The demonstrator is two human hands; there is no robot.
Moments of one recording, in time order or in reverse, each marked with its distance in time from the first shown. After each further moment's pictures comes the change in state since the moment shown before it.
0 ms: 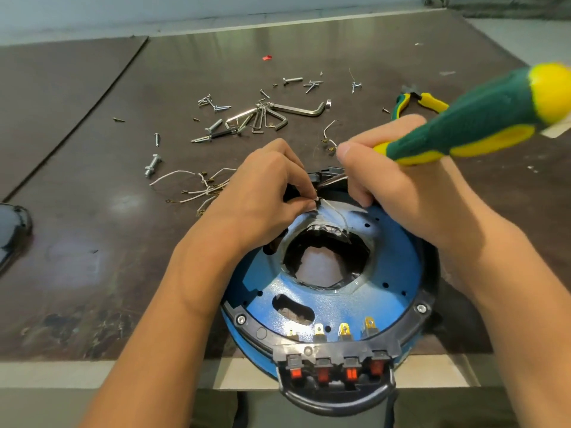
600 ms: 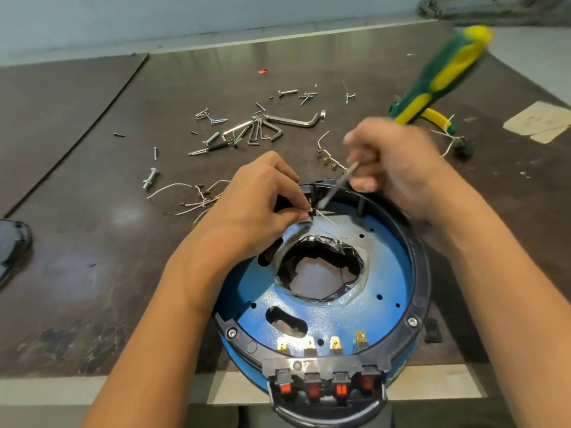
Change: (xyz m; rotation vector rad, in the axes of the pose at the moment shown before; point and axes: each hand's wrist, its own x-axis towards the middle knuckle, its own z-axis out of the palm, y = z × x) left_hand 0.002 0.002 0.001 -0.030 -0.008 -0.047; right_hand 0.036 0.027 -0.005 0.725 0.126 0.429
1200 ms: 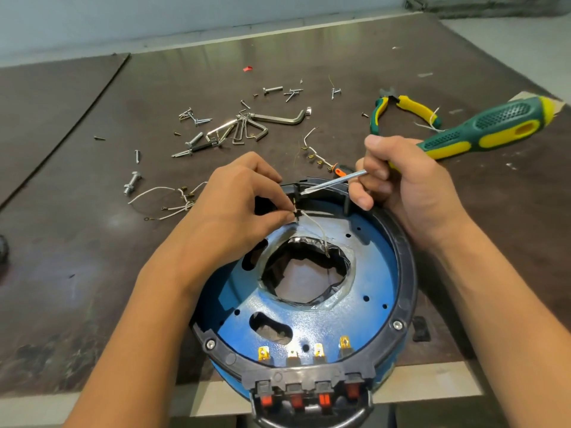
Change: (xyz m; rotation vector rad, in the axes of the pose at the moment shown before) left_hand 0.000 -0.005 0.002 -0.019 0.027 0.045; right_hand -0.032 0.022 -0.019 0.246 0.021 -0.163
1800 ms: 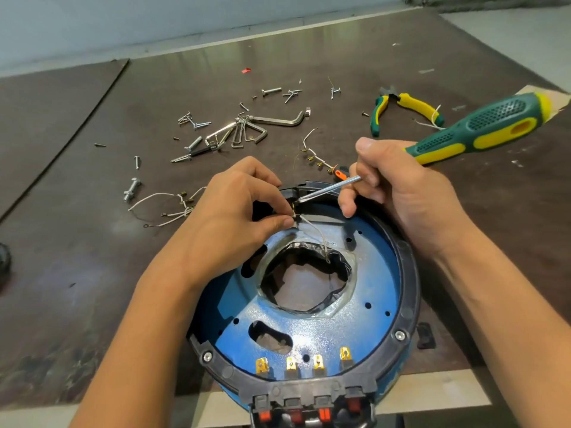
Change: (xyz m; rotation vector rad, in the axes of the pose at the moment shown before) left_hand 0.002 -0.001 0.001 -0.003 -0.007 -0.008; right_hand -0.002 0.003 -0.005 -0.212 -0.059 -0.040
